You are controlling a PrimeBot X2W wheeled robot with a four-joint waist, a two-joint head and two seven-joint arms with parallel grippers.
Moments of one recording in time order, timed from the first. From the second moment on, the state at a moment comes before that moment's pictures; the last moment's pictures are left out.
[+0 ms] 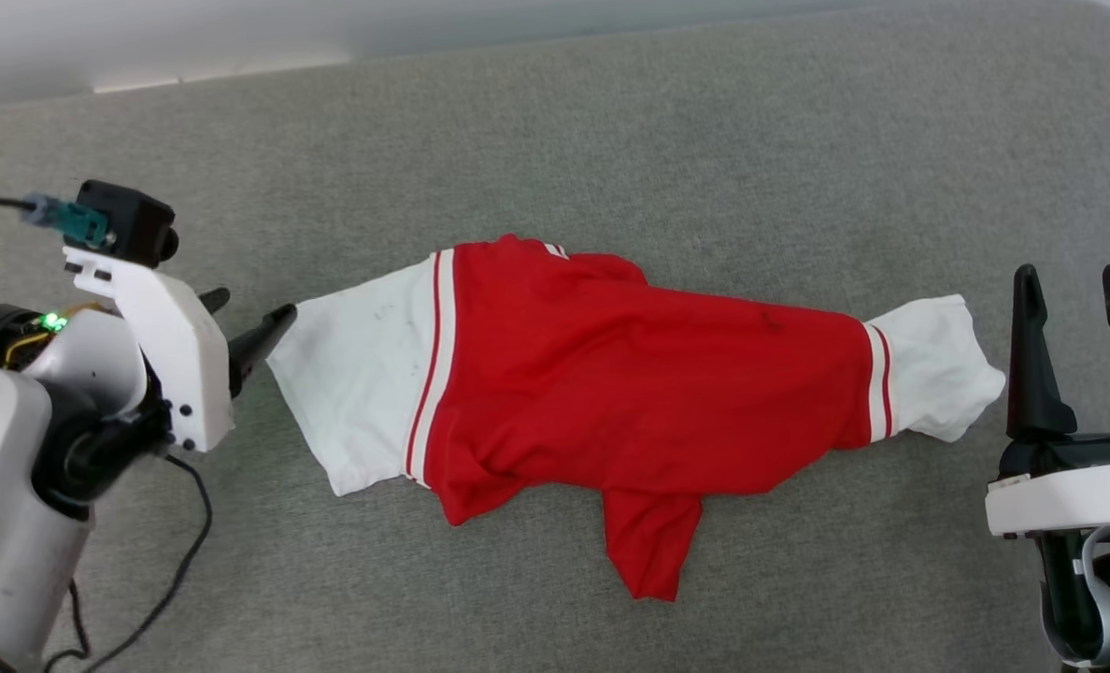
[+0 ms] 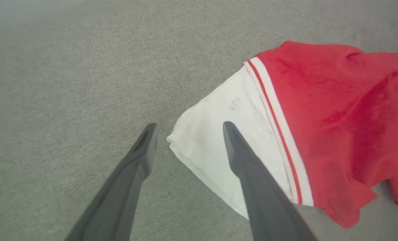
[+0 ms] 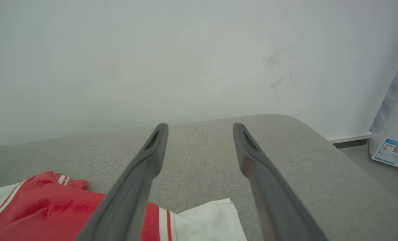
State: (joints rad) left arm -0.56 0.63 -0.35 0.17 -0.78 -0.13 0.58; right arm -0.15 -0.07 -0.13 -0.13 0.19 0.13 -0.08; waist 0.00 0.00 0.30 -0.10
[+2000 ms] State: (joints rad) left arm -0.27 0.73 -0.35 -0.41 -0.77 -0.01 0.39; right arm -0.46 -0.42 -0.03 0.09 0.27 0.13 0.95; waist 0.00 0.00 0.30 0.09
